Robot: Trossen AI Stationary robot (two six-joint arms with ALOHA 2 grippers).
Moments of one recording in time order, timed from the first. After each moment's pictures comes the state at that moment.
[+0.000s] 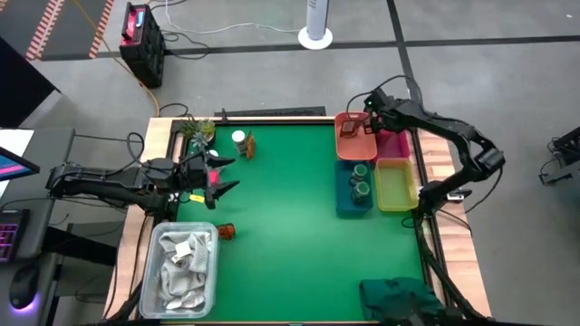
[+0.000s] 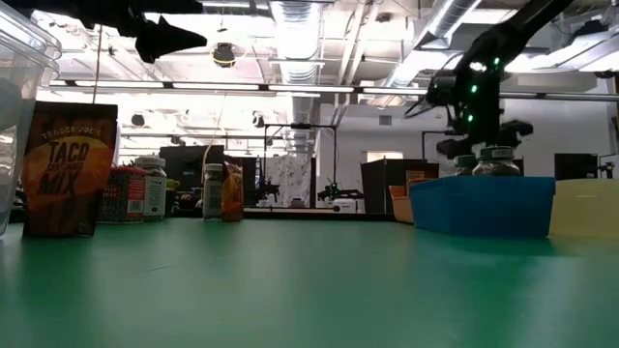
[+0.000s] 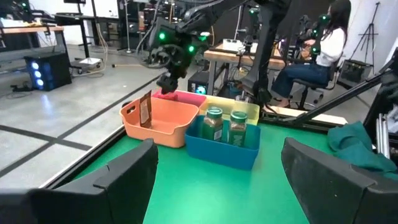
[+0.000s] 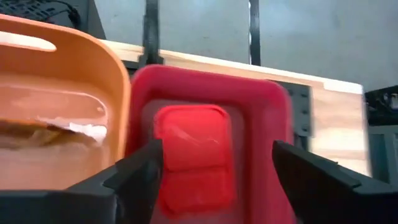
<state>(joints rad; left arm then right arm) -0.05 0.58 0.51 0.08 -0.34 -0.08 -0.93 1.47 1.01 -0.76 0.52 0.44</state>
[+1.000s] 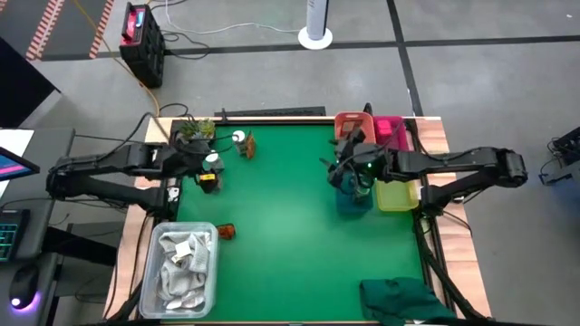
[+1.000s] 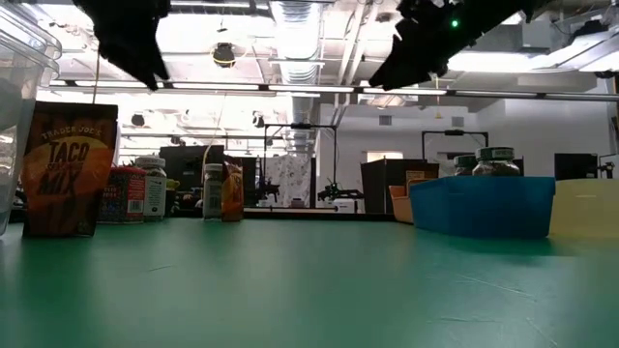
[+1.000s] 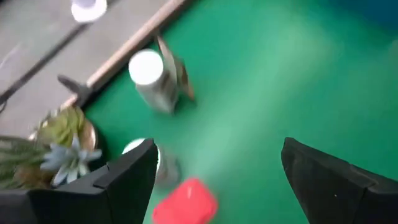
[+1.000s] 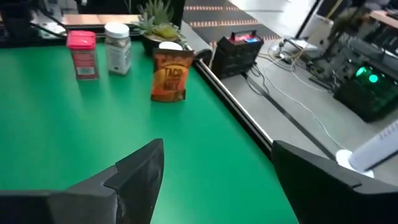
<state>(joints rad) 0.09 0.87 1.01 -1.02 -0.47 -0.40 -0.10 1.20 0.84 -0.08 0.49 -0.02</state>
